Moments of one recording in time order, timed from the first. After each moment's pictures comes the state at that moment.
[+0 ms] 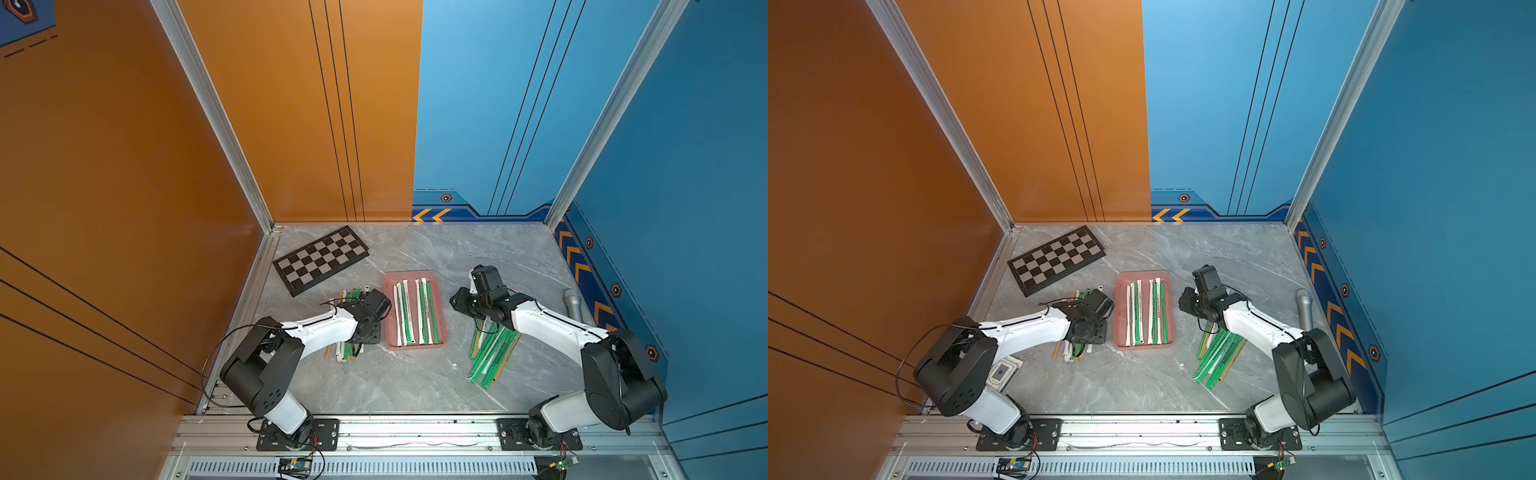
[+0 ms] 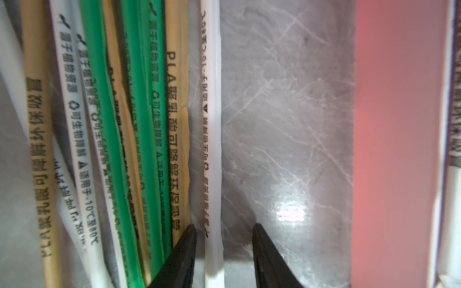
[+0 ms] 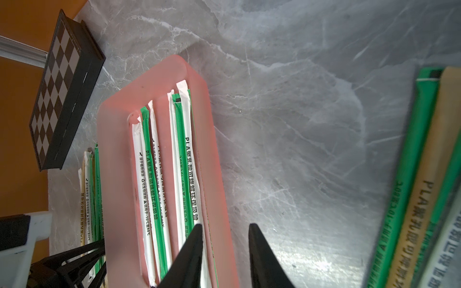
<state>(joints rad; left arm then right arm) -0.63 1.59 0.84 -0.55 -0.22 -0.60 0.42 1.48 0.84 -0.23 -0.14 0.73</state>
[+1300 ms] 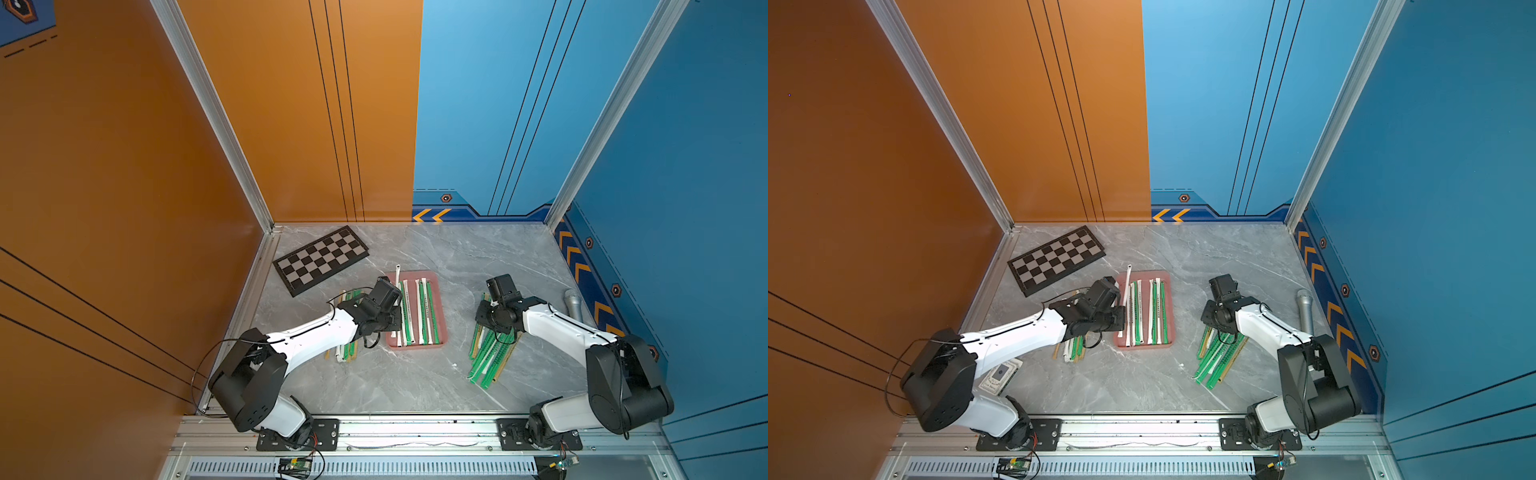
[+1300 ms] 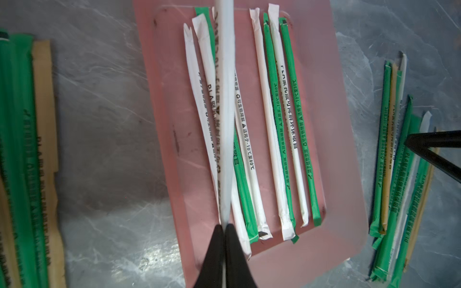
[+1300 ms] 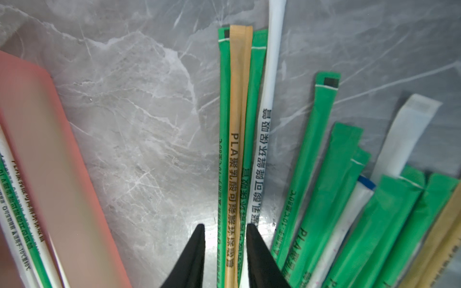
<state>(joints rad) -0.72 1.51 0.91 -0.36 -0.04 -0.67 0.29 1.45 0.77 -0.45 0.00 0.68</state>
